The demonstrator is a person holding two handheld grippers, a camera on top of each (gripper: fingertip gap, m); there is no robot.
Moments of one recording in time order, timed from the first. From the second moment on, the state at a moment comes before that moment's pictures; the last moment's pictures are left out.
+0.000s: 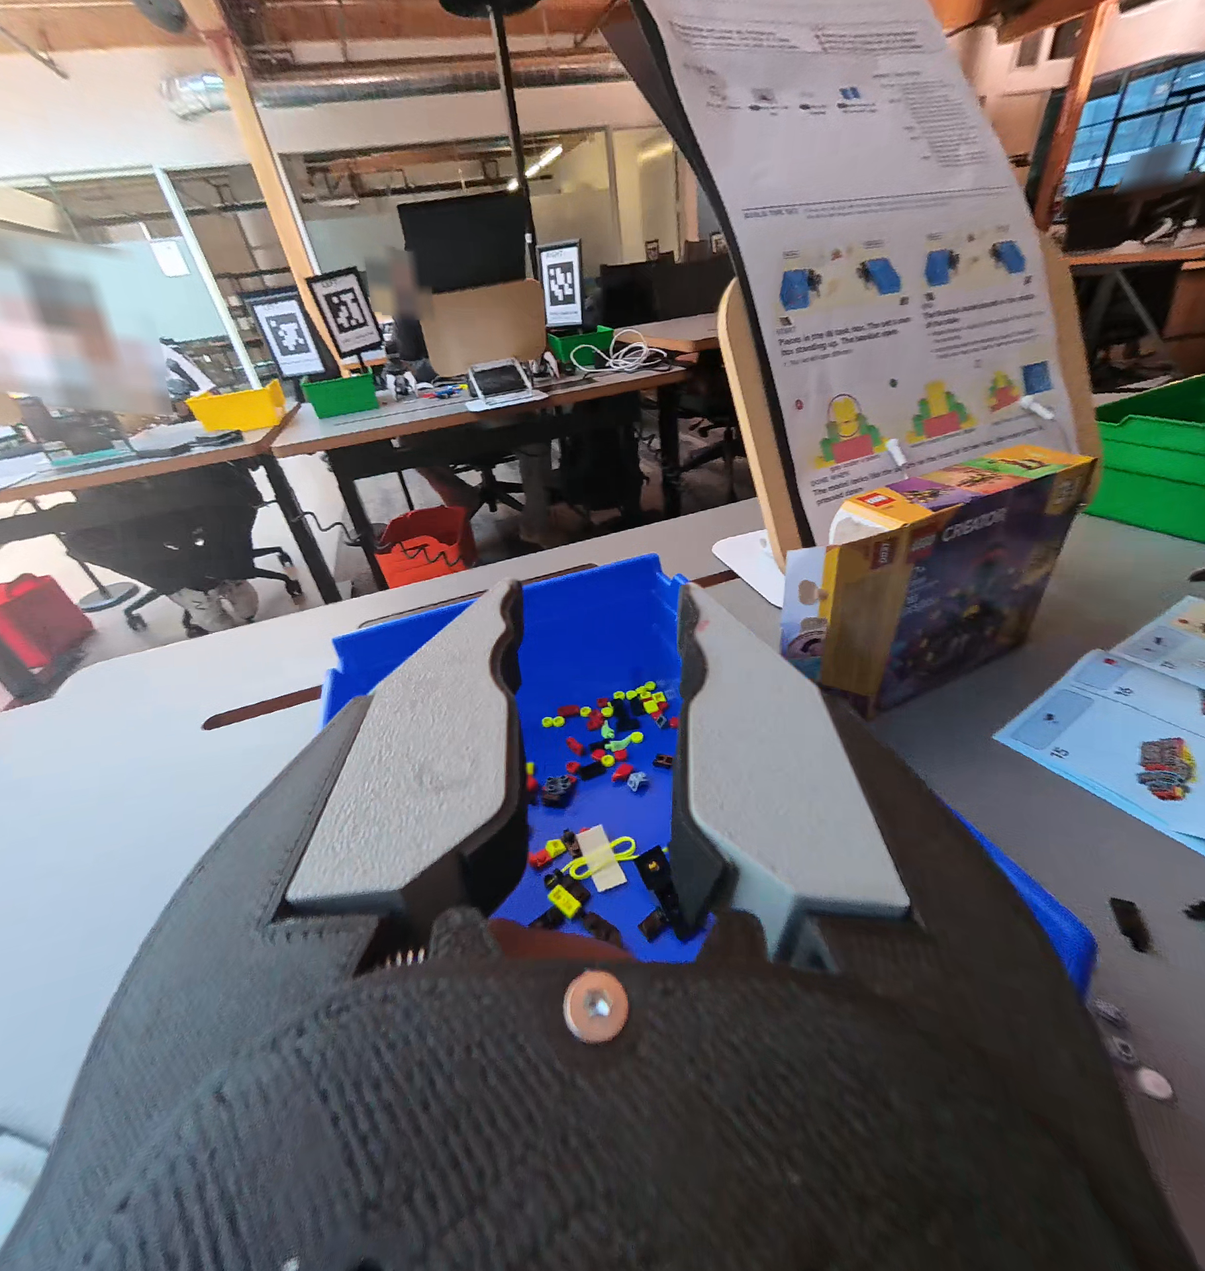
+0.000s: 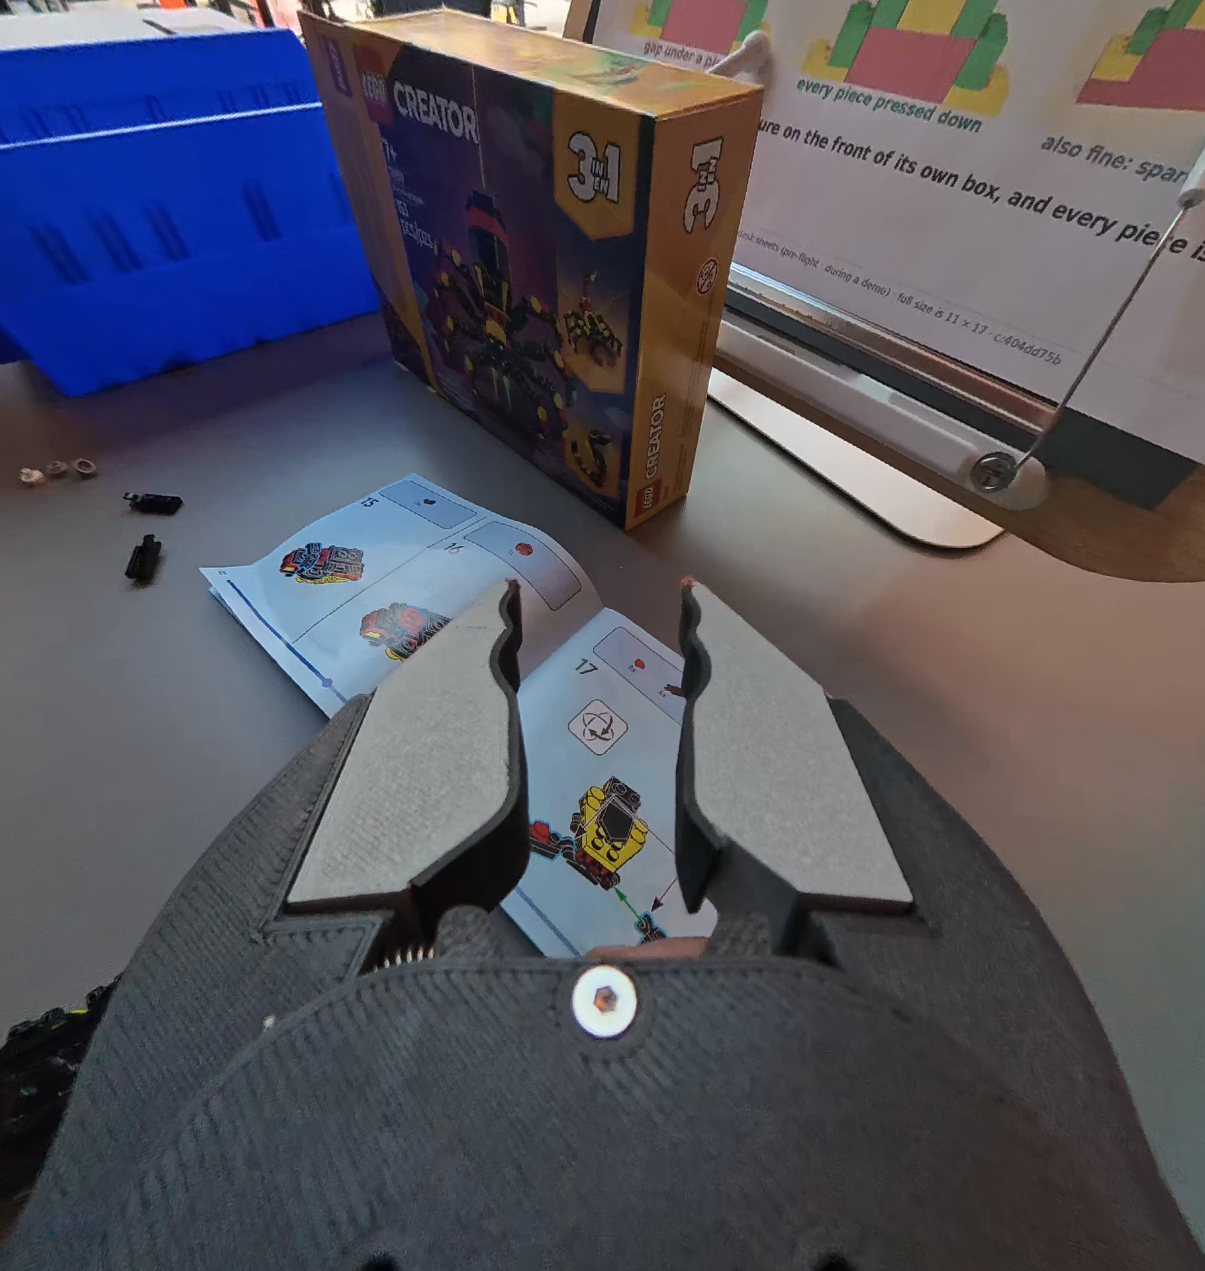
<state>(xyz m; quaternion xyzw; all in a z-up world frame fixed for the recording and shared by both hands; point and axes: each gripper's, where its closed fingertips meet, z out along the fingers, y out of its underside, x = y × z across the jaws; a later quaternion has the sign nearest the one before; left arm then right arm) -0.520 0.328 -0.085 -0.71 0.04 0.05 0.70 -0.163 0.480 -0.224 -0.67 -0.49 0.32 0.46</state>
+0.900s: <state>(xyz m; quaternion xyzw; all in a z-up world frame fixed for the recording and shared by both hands) -0.484 0.338 -0.132 -0.77 0.08 -0.03 0.64 -0.164 0.478 -0.218 -0.65 -0.49 0.35 0.47</state>
